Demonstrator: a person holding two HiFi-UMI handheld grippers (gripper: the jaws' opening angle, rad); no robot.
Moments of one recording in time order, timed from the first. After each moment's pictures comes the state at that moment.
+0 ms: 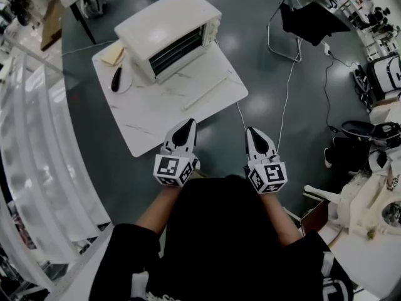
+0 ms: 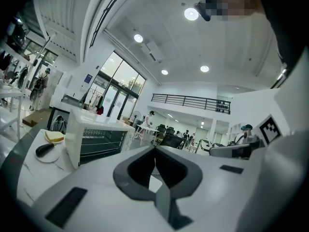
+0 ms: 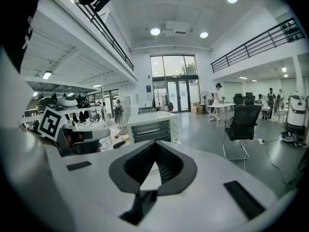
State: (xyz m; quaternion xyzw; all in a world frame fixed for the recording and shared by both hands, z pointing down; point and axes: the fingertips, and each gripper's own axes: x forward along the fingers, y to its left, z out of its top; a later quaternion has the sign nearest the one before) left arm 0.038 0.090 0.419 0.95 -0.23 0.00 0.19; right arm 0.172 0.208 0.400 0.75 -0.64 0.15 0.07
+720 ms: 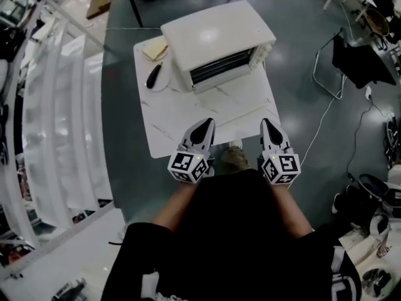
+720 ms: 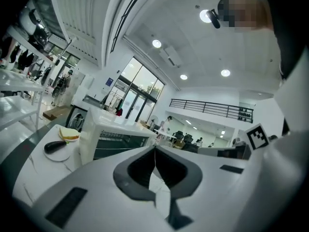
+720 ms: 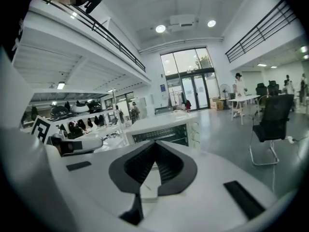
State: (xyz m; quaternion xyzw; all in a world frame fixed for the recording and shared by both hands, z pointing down) left arm 0.049 -0.018 0.441 0.91 -0.33 -0.02 0.24; right arm 0.212 0.033 0.421 0.66 -0.73 0.17 0.04
